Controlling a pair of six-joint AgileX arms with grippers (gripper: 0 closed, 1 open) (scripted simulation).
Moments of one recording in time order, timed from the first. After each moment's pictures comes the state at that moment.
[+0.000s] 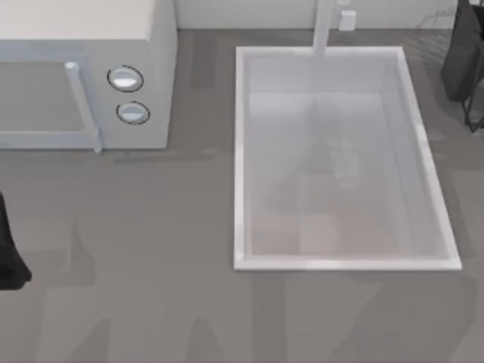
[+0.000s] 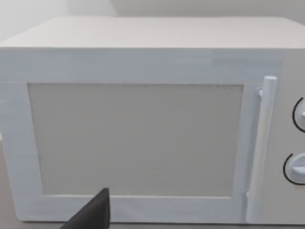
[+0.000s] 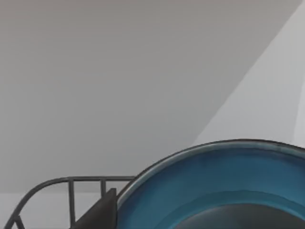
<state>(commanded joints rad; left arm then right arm) 0.00 0.00 0.00 0.00 0.00 0.00 -0.31 1.80 0.98 0.82 -0.28 0.02</state>
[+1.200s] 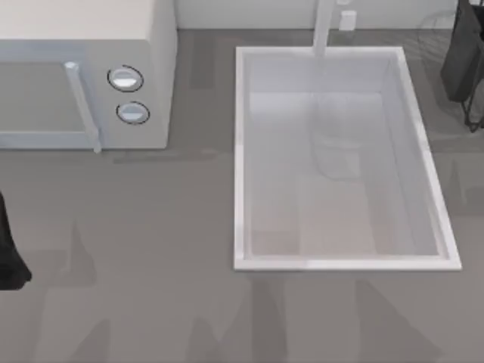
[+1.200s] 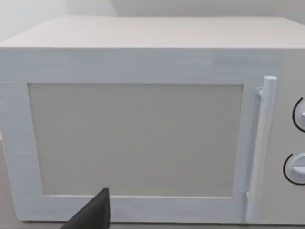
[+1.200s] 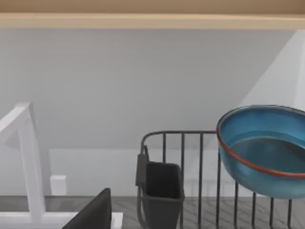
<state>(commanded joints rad) 0.00 0.00 0.00 0.00 0.00 0.00 -0.11 0.61 0.36 0.30 -0.10 0.01</state>
